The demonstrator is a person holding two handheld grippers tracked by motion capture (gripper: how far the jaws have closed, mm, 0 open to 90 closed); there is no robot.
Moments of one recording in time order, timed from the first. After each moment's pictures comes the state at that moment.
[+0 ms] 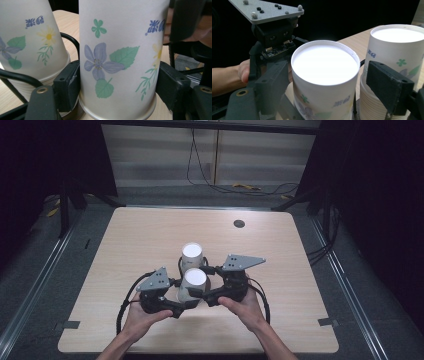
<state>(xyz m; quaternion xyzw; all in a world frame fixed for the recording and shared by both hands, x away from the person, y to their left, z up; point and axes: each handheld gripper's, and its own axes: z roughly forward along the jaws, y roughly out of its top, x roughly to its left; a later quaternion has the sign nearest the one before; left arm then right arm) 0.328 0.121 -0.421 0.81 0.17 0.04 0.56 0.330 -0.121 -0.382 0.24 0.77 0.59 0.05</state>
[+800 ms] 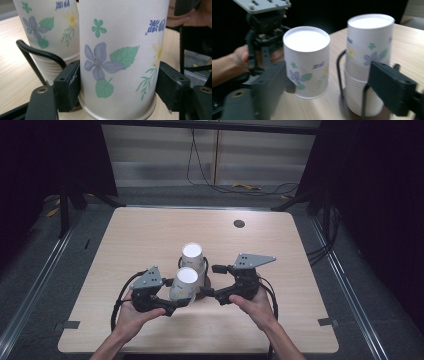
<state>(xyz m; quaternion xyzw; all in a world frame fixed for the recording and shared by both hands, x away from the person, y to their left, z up) 0.332 0.137 -0.422 0.82 0.20 0.05 0.53 0.333 -0.146 -0.384 0.26 0.78 0.56 0.05</state>
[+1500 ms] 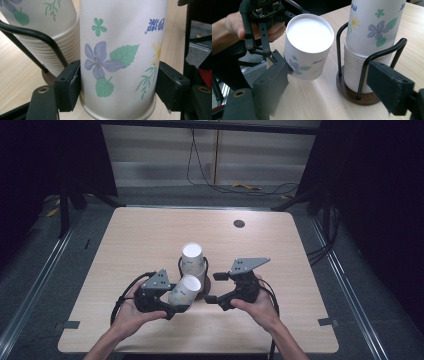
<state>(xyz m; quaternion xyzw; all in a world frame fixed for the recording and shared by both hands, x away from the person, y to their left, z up) 0.335 0.130 -0.424 0.88 0.17 0.04 0.44 0.333 -0.149 -0.394 0.24 0.83 0.50 0.04</state>
